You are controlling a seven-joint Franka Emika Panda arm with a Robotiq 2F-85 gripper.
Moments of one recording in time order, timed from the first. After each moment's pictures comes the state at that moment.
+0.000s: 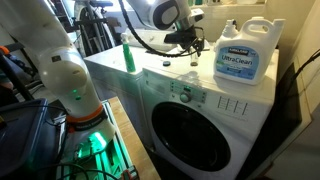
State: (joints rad) arm 0.08 -0.16 -0.04 -2.53 0.03 2.86 -0.31
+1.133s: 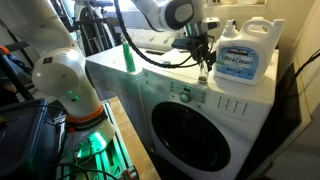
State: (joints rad) arm -0.11 -0.12 -0.05 -2.48 -0.21 2.67 -0.02
